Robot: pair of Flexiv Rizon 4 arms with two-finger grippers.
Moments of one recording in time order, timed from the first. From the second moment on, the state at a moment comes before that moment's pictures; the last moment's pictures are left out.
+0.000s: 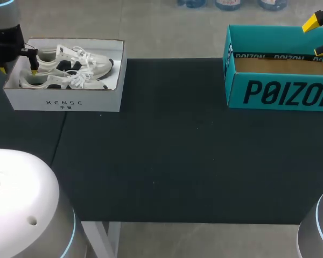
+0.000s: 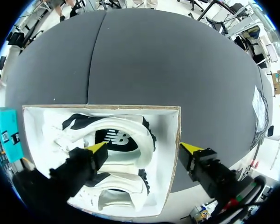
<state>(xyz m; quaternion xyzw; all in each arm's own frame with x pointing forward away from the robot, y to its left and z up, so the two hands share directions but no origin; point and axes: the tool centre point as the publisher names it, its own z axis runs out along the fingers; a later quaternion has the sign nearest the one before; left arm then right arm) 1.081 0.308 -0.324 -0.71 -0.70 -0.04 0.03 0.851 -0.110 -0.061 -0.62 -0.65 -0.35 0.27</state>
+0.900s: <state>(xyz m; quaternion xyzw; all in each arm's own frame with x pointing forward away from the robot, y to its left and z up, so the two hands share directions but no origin) 1.091 0.311 -0.358 -0.71 -0.70 -0.04 0.01 0.851 -0.110 -0.061 -0.62 -0.65 -0.35 0.27</state>
